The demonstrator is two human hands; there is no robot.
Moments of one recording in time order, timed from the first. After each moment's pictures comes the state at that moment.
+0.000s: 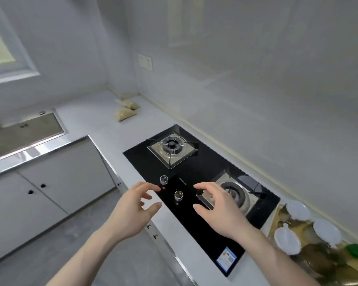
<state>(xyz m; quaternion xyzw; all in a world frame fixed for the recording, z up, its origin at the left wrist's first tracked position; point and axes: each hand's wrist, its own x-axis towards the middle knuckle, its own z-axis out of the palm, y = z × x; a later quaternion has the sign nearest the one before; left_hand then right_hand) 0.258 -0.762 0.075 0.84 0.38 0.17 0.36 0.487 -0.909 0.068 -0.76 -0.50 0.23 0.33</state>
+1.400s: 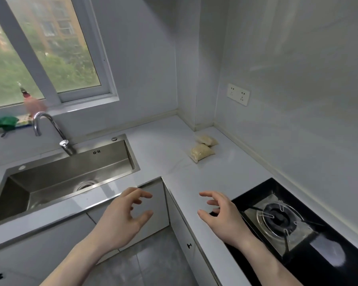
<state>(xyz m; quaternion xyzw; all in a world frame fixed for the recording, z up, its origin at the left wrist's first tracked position) 0.057 -0.340 0.101 0.81 0.48 0.20 0.28 0.341 -0.424 0.057 -0.69 -0.52 0.33 0.38</state>
